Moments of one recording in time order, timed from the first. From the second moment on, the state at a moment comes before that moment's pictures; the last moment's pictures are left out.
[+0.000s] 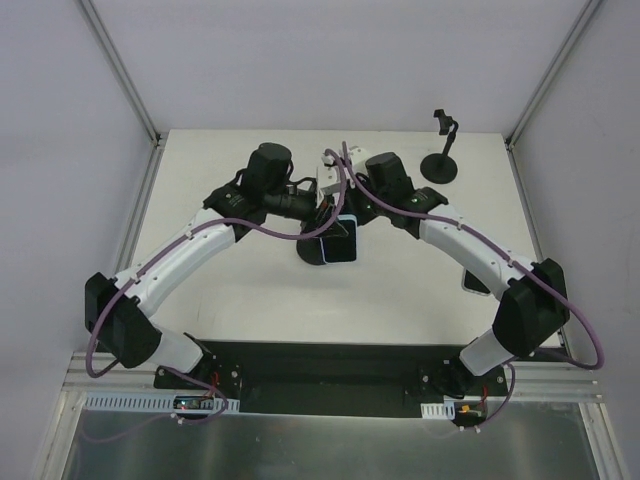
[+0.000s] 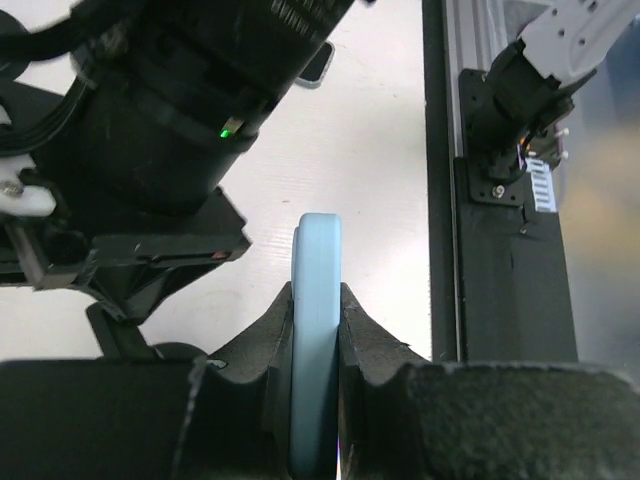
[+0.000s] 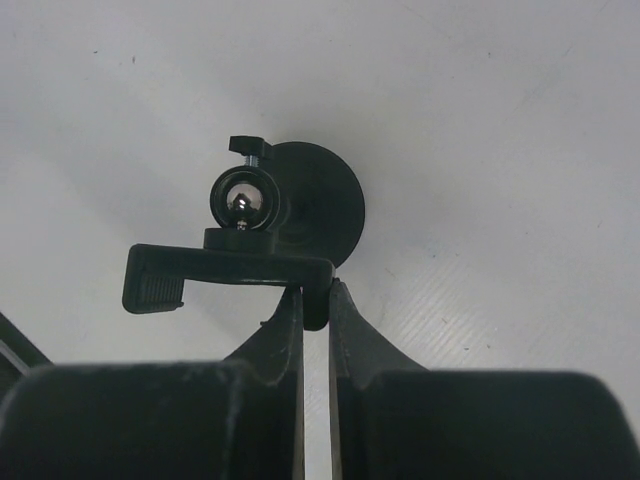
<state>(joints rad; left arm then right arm) -0.65 1.40 1.34 -0.41 0.85 0.18 0.66 1.57 1.34 -0.45 -0.12 0.07</state>
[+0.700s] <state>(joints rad) -0.55 1.75 1.64 -0.61 1.19 0.38 0.58 1.52 1.25 -0.38 -0.38 0.00</state>
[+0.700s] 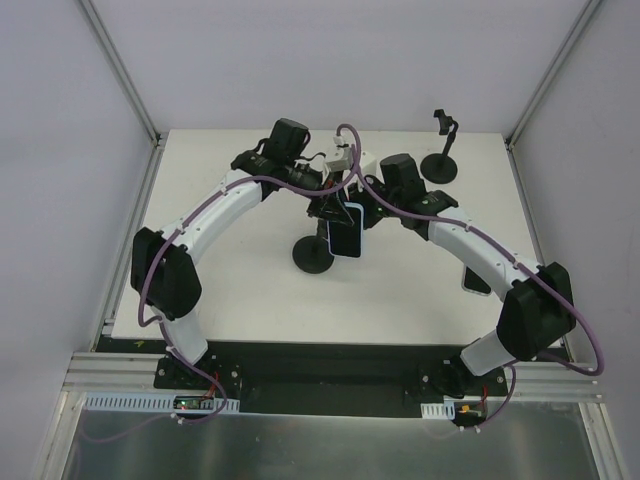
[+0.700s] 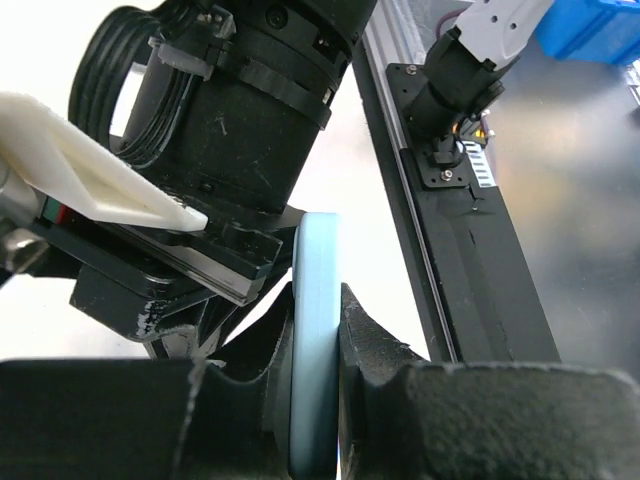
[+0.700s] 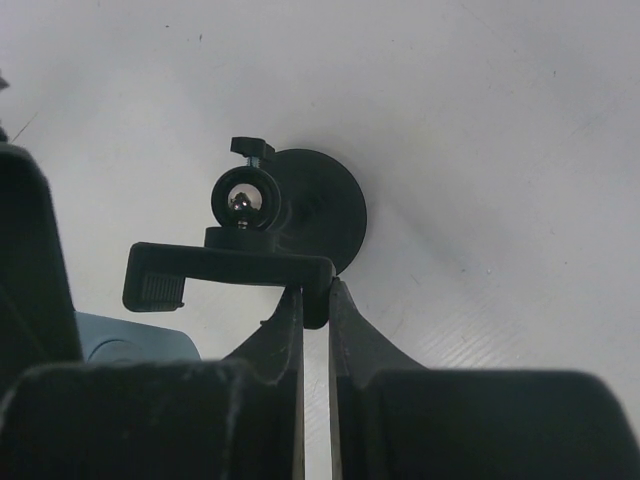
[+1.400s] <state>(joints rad) -0.58 1.75 1.60 -0.67 1.14 0.56 0.53 1.52 1.21 -0.40 -0.65 -0.08</state>
